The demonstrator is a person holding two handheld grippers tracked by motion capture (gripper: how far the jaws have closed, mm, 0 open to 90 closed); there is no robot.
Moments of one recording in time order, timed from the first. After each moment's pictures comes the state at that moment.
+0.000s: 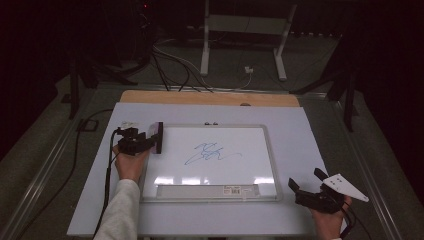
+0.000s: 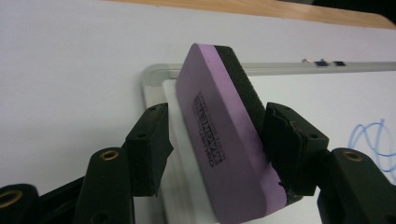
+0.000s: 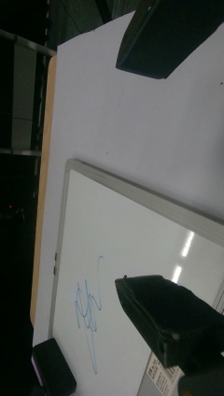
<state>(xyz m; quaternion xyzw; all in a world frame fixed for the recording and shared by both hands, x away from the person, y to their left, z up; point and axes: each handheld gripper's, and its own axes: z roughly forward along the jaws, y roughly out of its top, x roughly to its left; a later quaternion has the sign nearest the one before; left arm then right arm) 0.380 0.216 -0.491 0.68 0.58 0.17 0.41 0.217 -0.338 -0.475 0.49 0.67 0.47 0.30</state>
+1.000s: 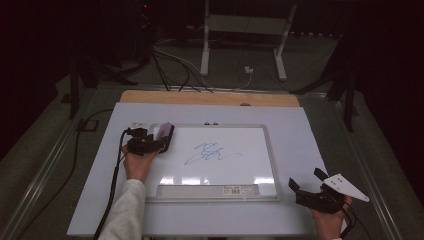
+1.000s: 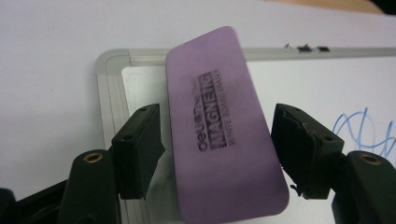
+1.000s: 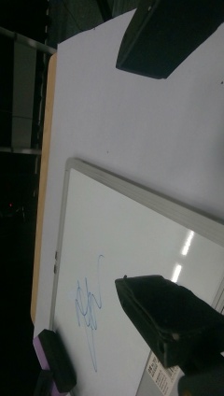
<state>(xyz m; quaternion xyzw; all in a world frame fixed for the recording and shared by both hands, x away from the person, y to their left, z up) 0.387 0.194 -0.501 0.70 0.58 0.14 0.40 0.217 -0.339 -0.474 0.49 0.67 0.48 0.29</state>
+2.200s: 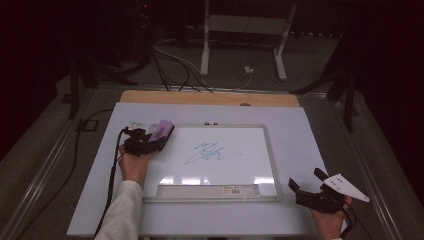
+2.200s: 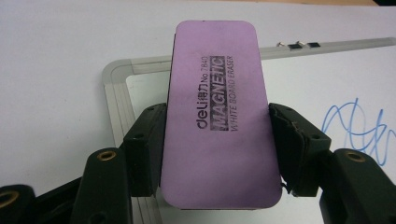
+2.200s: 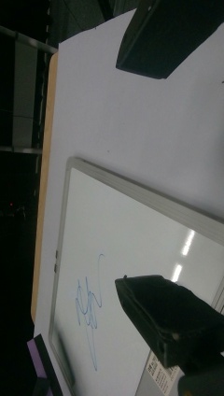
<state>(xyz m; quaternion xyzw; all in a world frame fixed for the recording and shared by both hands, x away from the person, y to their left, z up) 0.377 0.199 -0.485 0.71 0.55 0.16 0.40 0.216 -0.339 -0.474 0.48 0.67 0.48 0.29</state>
